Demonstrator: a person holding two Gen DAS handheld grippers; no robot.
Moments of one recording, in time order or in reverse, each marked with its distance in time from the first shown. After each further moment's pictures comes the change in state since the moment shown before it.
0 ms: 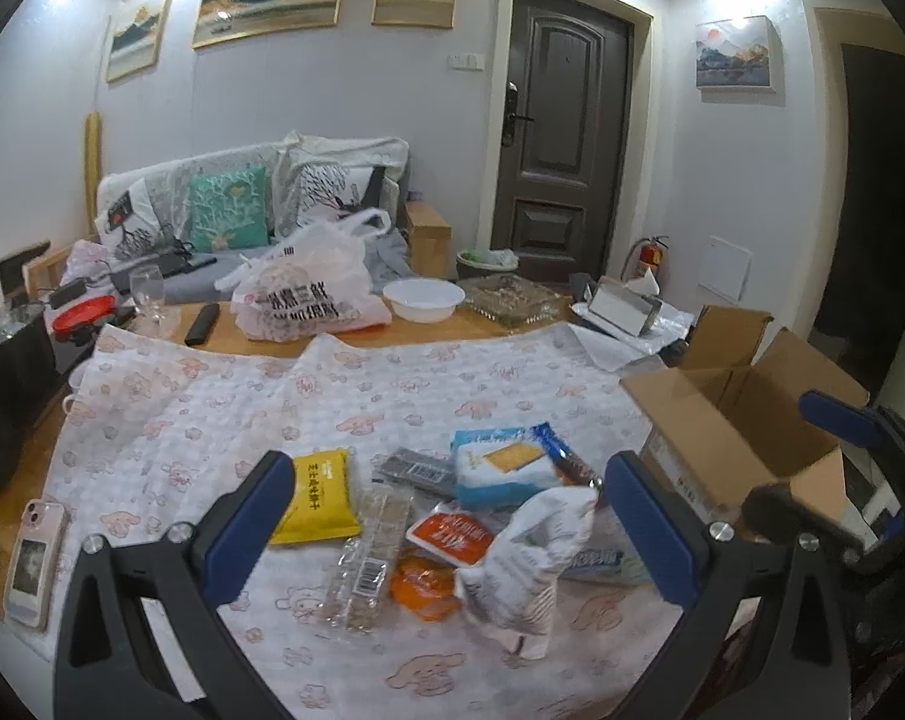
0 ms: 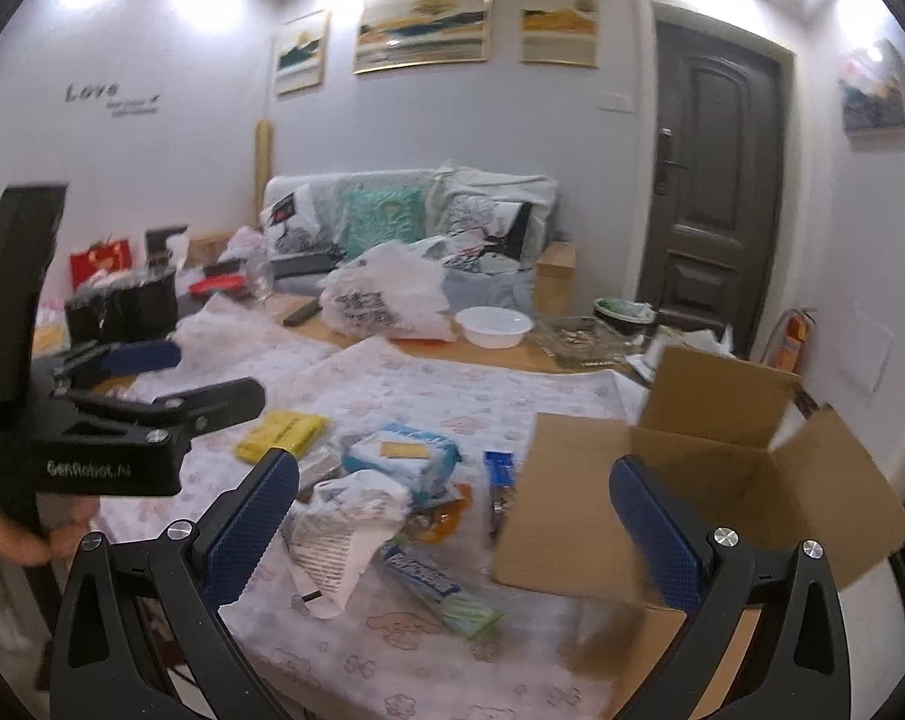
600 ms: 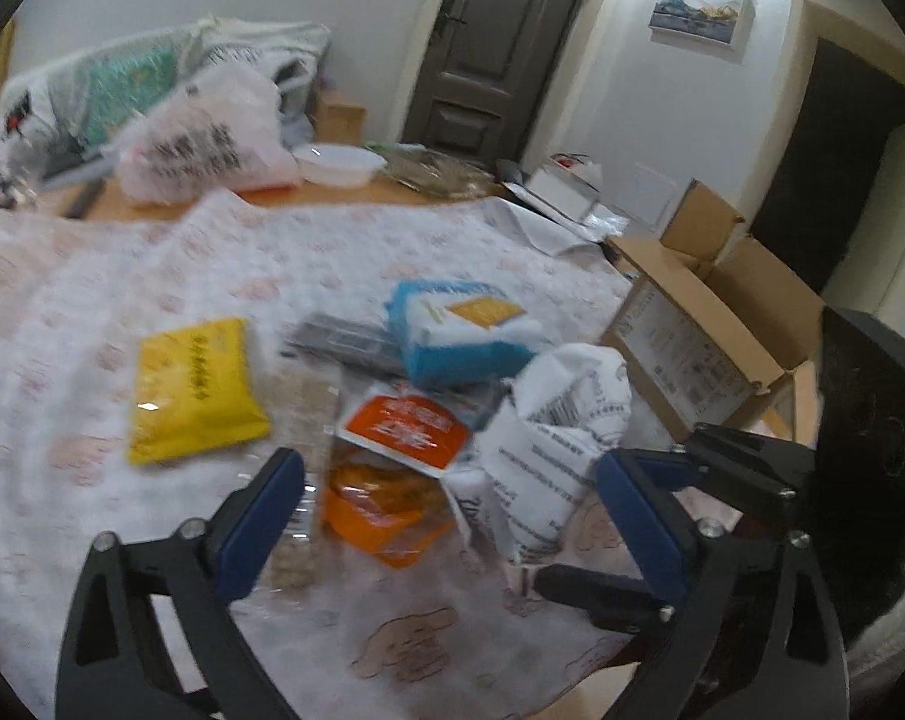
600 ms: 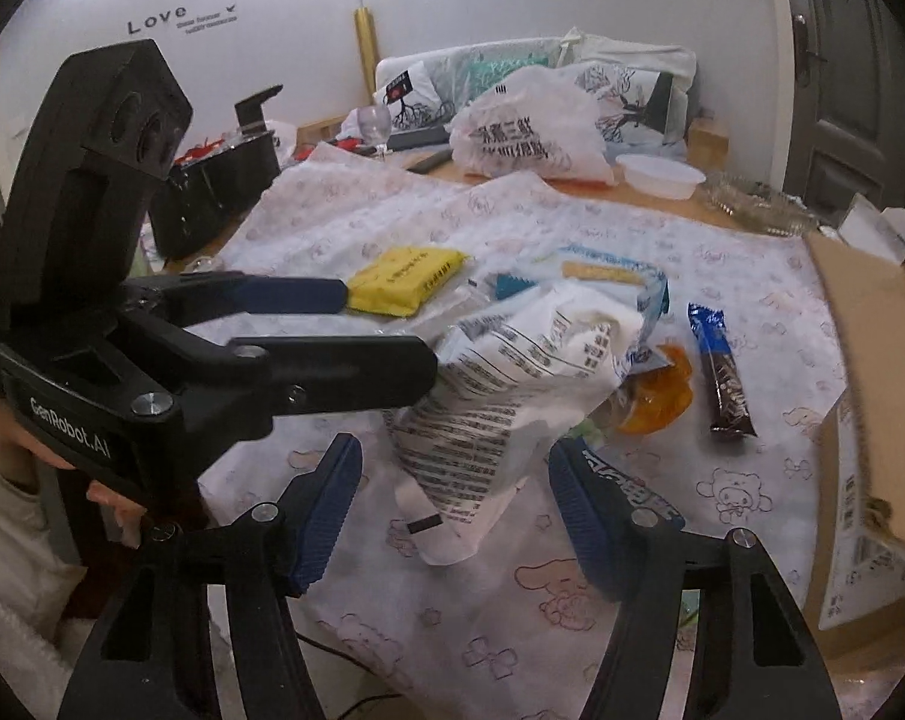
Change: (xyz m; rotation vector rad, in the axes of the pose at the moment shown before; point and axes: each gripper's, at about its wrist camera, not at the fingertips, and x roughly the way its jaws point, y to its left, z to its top) left arm 0.088 0.031 -0.058 -0.055 0.245 -0.332; right arm 0.114 0.037 -0.066 -0.007 0.301 0.337
